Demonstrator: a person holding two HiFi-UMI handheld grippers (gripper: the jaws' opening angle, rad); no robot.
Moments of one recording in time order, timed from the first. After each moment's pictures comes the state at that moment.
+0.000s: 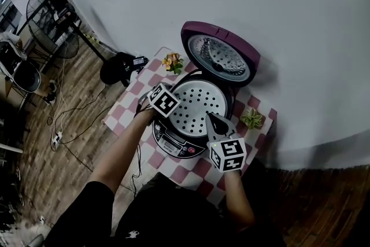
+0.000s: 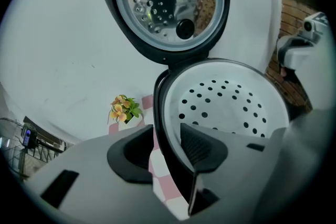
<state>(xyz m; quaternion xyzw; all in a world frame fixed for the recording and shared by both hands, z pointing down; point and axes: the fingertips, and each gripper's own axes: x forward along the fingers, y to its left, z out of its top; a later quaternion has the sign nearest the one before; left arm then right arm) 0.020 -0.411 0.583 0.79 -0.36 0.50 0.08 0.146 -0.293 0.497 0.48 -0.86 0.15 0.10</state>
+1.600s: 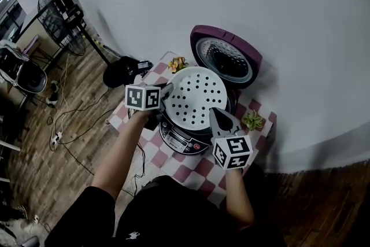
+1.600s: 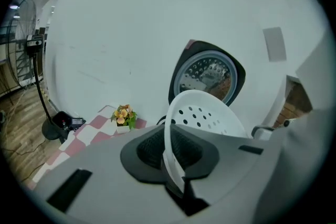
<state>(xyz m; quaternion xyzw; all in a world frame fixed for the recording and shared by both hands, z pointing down) -0.012 -0.392 0.479 0.84 -0.44 0.15 0.29 0.139 -0.285 0.443 0.49 -0.86 0.13 0.04</state>
